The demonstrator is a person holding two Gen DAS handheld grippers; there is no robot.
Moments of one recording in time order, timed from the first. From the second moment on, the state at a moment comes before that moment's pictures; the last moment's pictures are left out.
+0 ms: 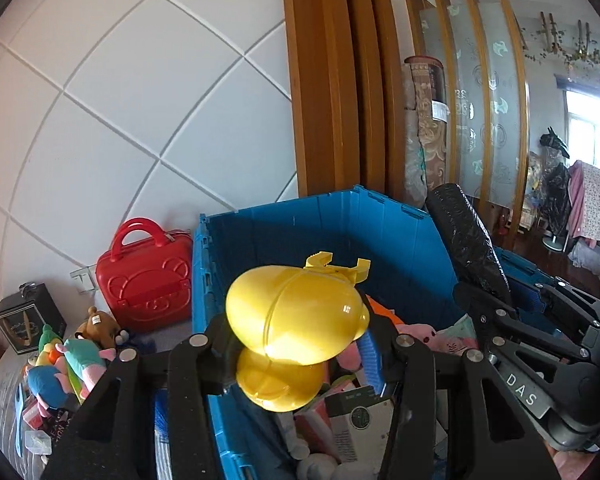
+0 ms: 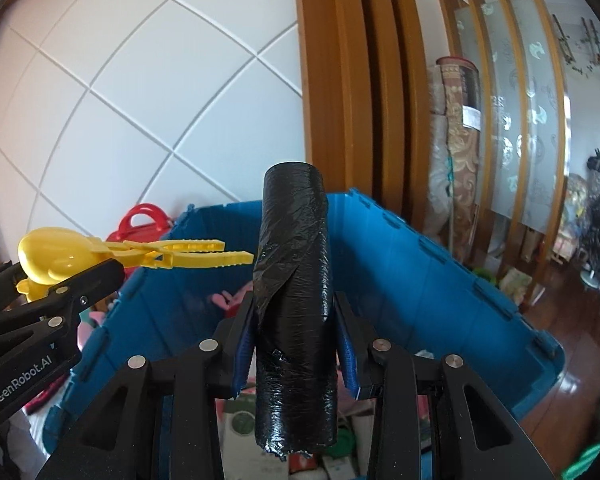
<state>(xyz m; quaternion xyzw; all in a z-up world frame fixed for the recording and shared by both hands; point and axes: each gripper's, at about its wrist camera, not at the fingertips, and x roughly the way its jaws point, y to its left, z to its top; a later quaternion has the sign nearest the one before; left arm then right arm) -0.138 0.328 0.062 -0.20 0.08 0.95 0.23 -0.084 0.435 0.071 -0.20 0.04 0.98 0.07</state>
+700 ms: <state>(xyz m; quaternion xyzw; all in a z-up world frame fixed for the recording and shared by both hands) -0.147 0.353 0.044 -0.24 0.11 0.94 0.22 -0.106 0.469 0.035 -0.26 0.05 0.96 0.08</state>
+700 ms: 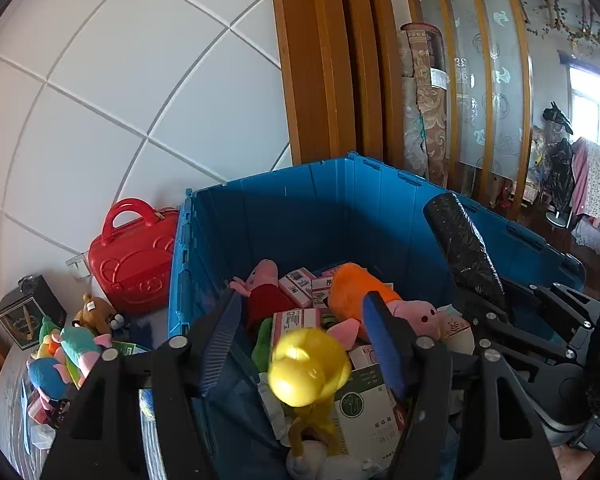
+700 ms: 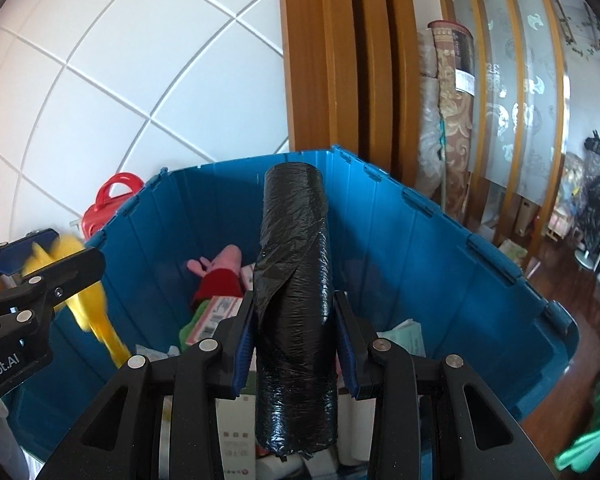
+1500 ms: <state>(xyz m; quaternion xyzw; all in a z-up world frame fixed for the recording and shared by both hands) -0.131 0.295 0.065 -0.20 0.06 0.96 0.19 -0.085 0.443 0.059 -0.22 0.02 0.97 0.11</state>
